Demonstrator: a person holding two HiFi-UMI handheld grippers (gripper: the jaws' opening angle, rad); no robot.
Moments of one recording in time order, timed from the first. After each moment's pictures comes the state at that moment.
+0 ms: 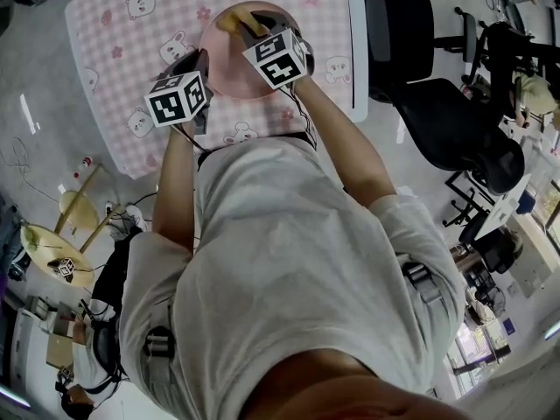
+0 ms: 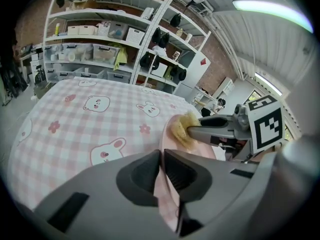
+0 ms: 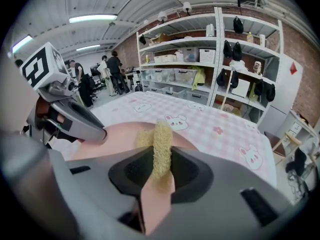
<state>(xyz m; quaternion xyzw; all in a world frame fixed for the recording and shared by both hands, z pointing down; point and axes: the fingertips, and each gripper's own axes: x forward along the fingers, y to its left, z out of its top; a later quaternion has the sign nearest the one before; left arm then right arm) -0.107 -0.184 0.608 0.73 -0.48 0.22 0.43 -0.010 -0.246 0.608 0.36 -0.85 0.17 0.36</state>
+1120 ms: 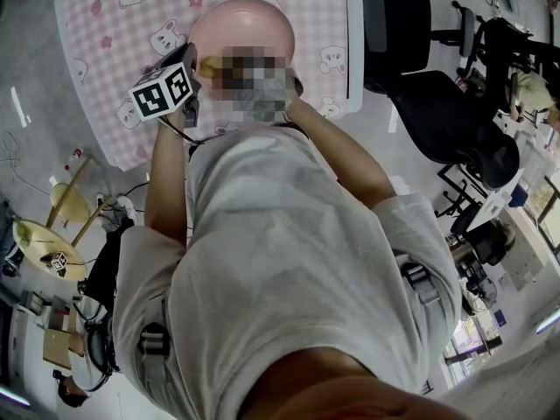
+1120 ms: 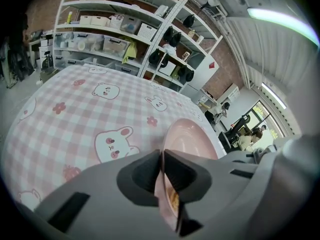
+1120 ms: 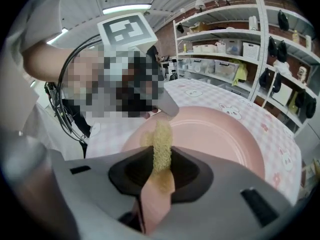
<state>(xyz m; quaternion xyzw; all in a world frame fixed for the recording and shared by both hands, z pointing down) -0.120 -0.172 0.622 0.71 -0.48 0.20 0.48 -0.060 -0.107 0.626 0.16 -0.88 0.14 0.42</state>
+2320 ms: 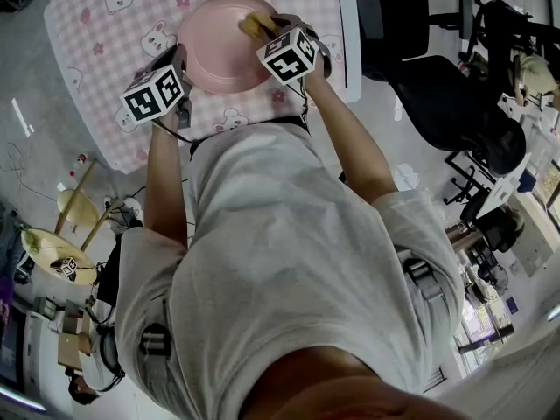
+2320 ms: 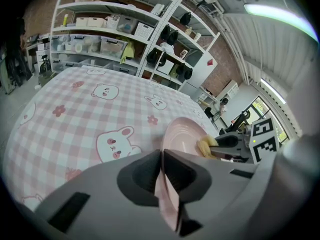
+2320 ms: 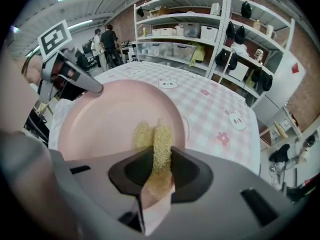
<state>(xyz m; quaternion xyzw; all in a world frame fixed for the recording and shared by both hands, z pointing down) -0.120 -0.171 0.620 0.71 -0.48 0.22 0.47 0.075 -0.189 0.655 0.35 -0.78 0.19 0.49</state>
